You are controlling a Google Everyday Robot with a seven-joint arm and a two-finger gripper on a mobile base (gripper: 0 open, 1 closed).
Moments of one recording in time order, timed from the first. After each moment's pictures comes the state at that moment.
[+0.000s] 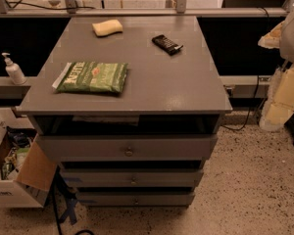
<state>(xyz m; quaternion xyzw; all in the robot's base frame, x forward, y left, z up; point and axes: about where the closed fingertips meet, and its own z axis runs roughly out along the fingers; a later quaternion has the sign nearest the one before) 0.438 -0.216 0.977 -0.60 0.78 -0.04 0.16</state>
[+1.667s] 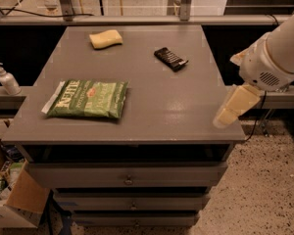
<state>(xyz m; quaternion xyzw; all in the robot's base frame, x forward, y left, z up) 0.501 -0.188 0.904 -0.55 0.80 0.02 0.25</state>
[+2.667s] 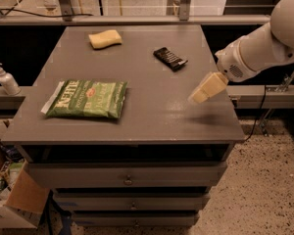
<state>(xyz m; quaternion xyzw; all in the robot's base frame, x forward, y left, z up) 0.600 -0.168 0.867 -0.47 0.81 0.07 0.34</state>
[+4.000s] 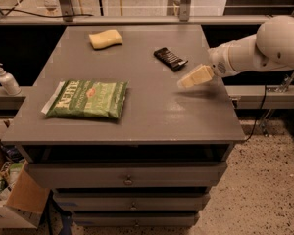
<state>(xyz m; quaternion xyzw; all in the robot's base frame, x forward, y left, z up) 0.692 -0.162 0.836 -0.41 0.80 0.13 0.42</state>
